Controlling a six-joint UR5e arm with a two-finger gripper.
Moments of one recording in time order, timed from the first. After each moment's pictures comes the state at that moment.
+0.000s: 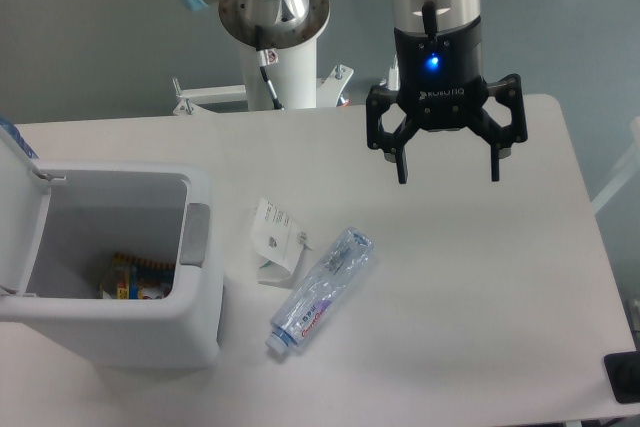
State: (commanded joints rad) arm 2.53 -1.73 -1.36 -1.09 1.47 0.72
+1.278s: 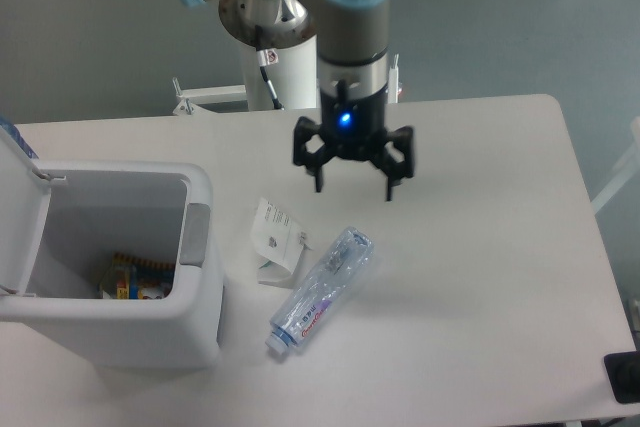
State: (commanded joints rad) arm 2.39 -1.69 -1.85 -0.98 1.47 0.71
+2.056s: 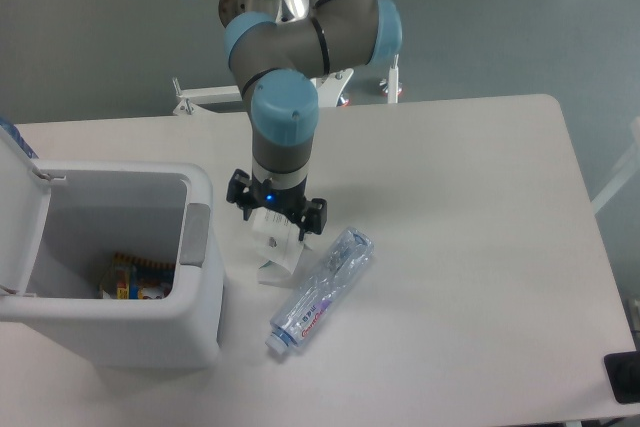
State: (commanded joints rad) arm 2.28 -1.86 -1.89 -0.96 1.45 0.62
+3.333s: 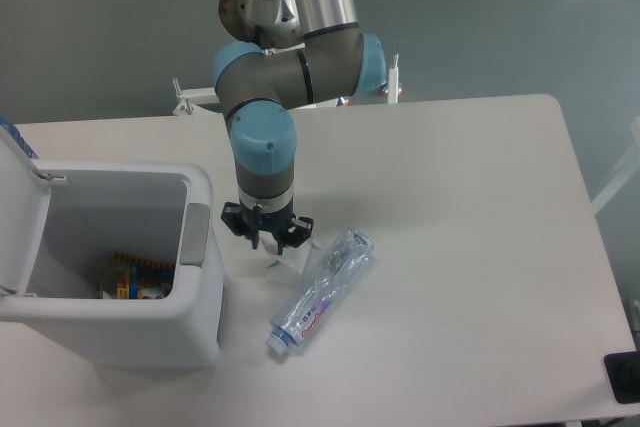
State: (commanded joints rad) arm 2.25 -1.90 -1.88 -0.90 1.56 0.49
